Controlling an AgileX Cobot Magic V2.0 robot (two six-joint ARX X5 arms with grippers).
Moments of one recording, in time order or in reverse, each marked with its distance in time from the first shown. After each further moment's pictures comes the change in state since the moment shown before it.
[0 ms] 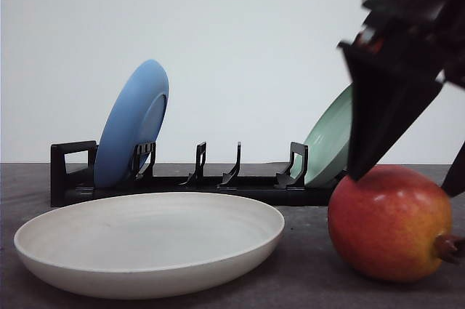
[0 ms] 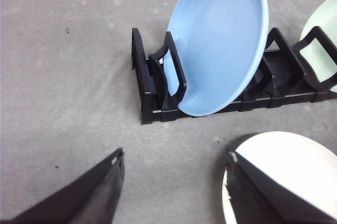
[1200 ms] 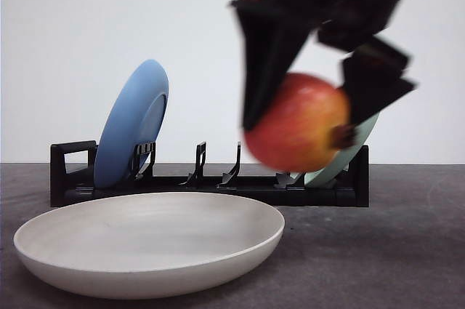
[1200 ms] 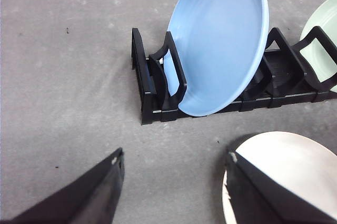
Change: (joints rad) left_arx 0.000 0.000 -0.001 0.000 -0.001 0.001; right_arx 0.096 0.361 0.405 -0.113 -0.111 -0.159
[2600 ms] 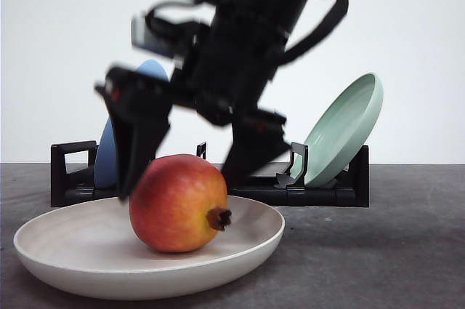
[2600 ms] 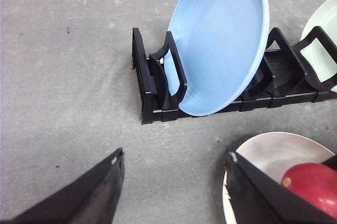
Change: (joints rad) left_arx 0.001 0.000 0.000 0.000 0.000 0.000; right_arx 0.101 0.289 0.104 0.238 0.021 -0.077
